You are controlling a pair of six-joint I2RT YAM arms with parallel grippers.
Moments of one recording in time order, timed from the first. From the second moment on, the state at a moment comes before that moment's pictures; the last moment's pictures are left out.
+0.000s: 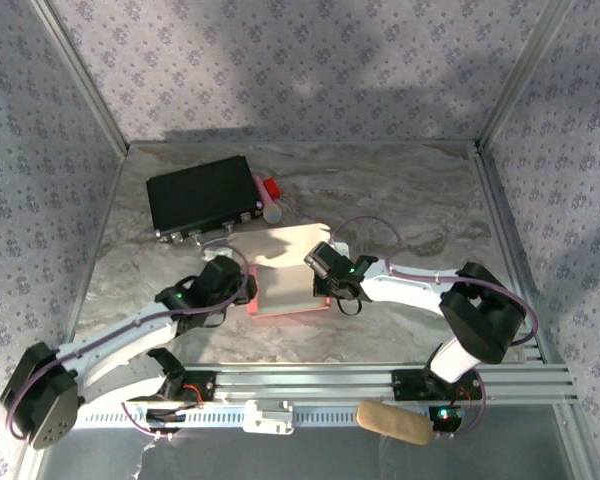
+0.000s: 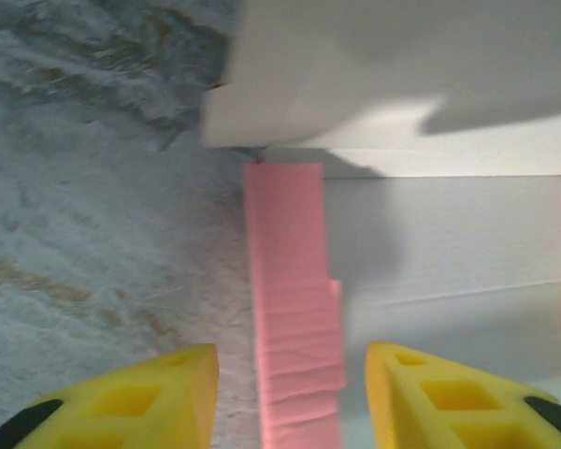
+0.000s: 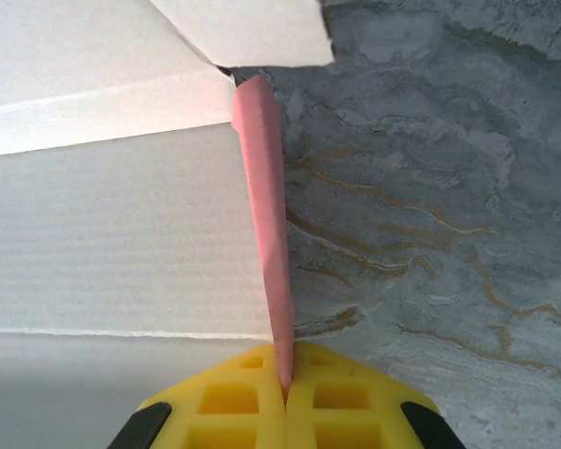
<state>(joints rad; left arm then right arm) -0.73 0.95 0.45 -0.34 -0.16 -0.81 0.89 1.57 0.86 -0.41 0.21 0.84</state>
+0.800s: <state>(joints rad) -0.50 0.95 0.29 0.12 0.21 -0.97 0.56 1.58 0.72 -0.16 -0.26 0.67</state>
